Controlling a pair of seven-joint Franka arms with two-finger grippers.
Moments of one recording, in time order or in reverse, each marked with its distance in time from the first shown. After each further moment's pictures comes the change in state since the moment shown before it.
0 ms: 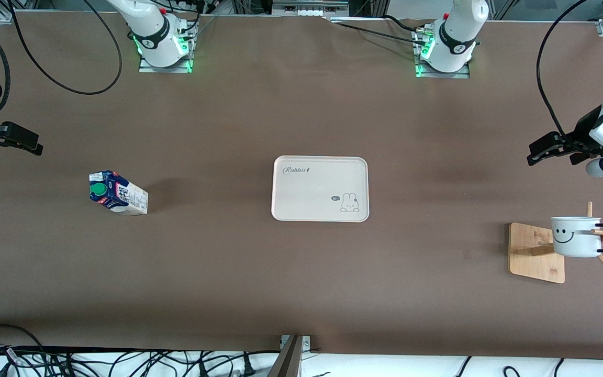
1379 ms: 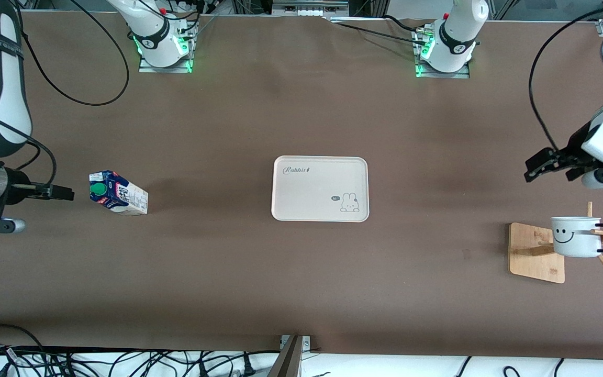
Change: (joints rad) left arm 0.007 0.005 0.000 -0.144 0.000 0.280 0.000; right arm -0.038 0.279 -0.004 -0.005 -0.004 0.171 -0.003
